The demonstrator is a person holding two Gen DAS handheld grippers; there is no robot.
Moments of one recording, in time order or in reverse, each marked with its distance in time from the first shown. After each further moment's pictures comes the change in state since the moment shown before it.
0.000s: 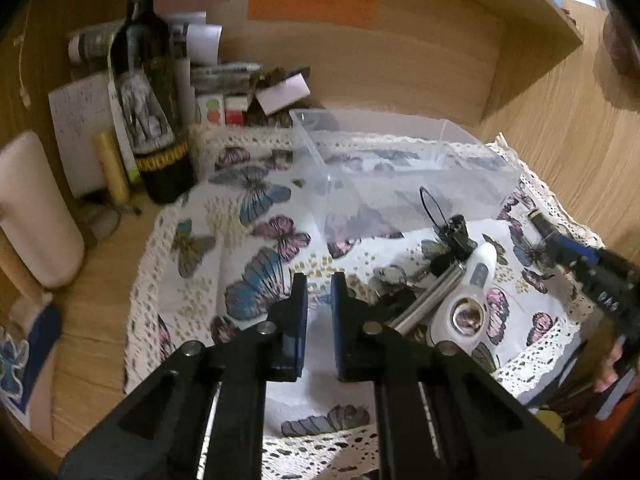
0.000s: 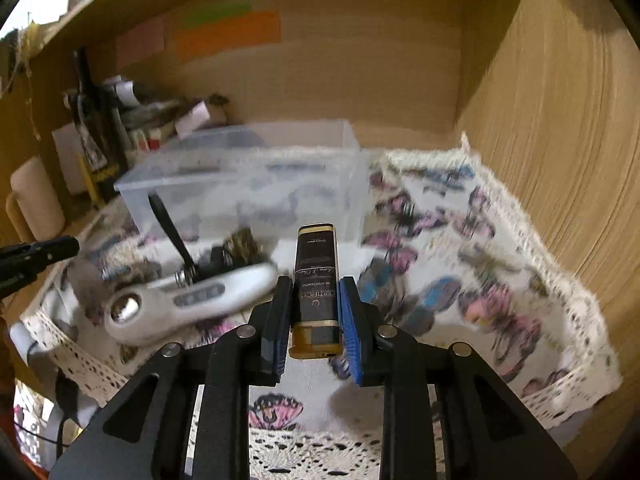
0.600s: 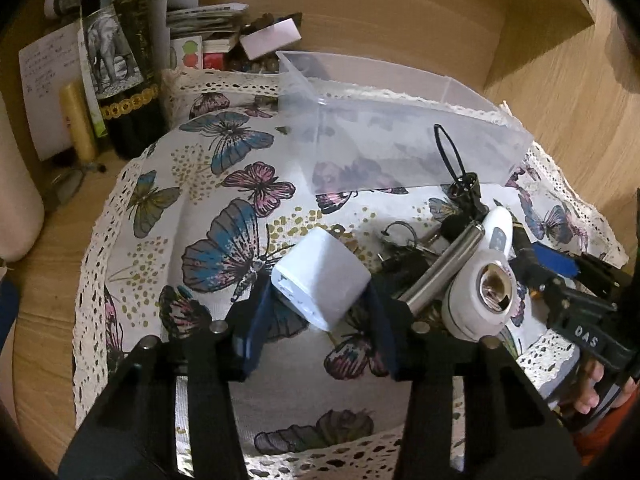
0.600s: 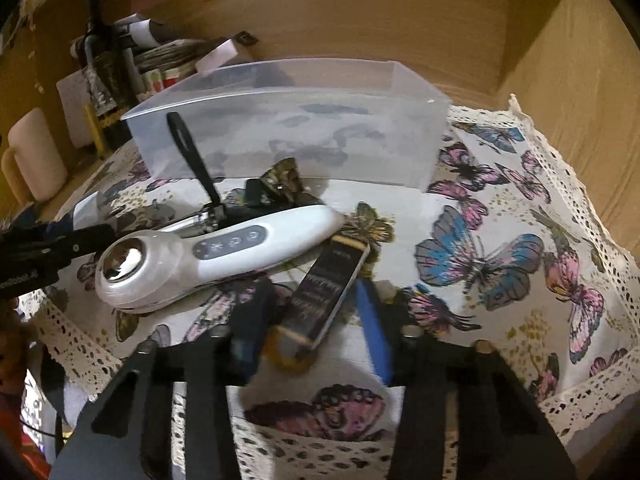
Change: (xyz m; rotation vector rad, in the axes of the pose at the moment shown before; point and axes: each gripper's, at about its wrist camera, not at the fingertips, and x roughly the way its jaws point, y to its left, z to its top) left arm 0.044 0.000 -0.020 -0.025 0.117 -0.062; right arm 0.047 0.030 -0.026 -0.036 0.156 0.049
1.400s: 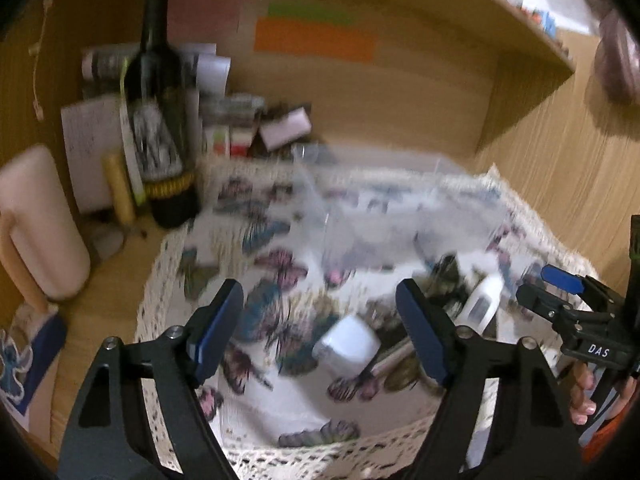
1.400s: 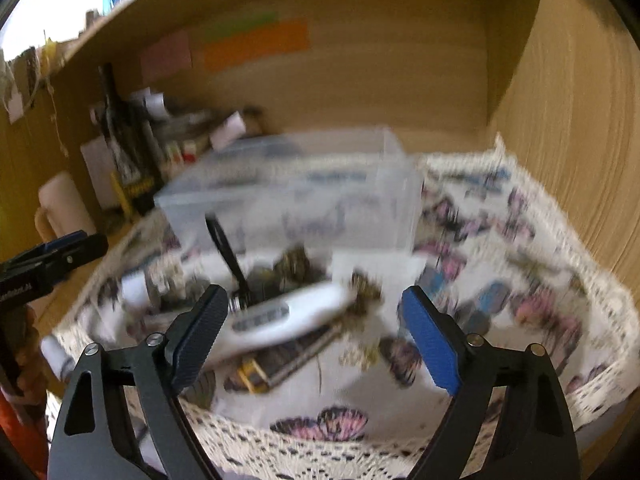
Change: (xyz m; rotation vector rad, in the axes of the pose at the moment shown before) left arm -0.059 0.002 0.016 -0.003 -0.200 0.031; right arm -0.040 -0.010 0.015 0.063 -0.141 0.081
